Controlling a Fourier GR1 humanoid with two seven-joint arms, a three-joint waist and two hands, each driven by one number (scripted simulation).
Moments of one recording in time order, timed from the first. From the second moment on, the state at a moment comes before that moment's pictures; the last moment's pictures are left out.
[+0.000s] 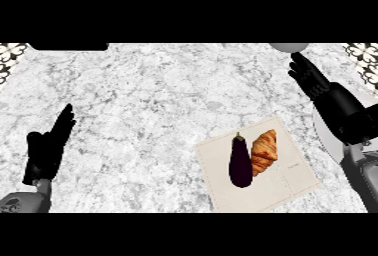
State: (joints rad) left arm -0.08 0.39 -0.06 -1.34 0.10 0.17 0.06; right arm -0.35 -0.49 0.16 -1.59 -0.25 0.05 0.15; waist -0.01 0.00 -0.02
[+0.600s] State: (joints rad) left arm -0.07 0.29 -0.10 -1.37 0.09 0.22 0.13; right arm -0.38 -0.65 0.40 -1.53 0.28 -0.10 0.39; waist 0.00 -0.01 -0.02
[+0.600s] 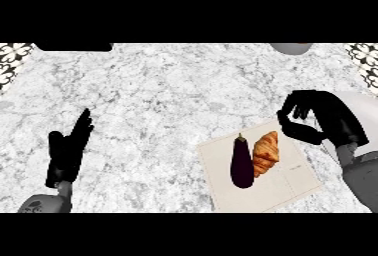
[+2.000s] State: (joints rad) left arm -0.07 0.21 -0.14 -1.42 0.04 0.25 0.19; right arm -0.44 -0.58 0.52 -1.56 0.34 0.34 0.78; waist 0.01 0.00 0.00
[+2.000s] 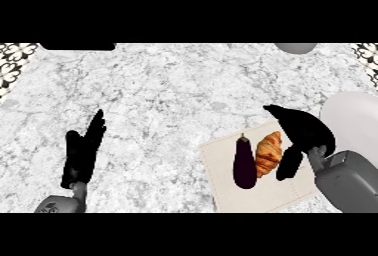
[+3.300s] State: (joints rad) left arm -0.05 0.17 -0.06 -1.44 -0.02 0.19 0.21; right arm -0.43 -0.32 0.35 -1.29 0.59 0.58 0.73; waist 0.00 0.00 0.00
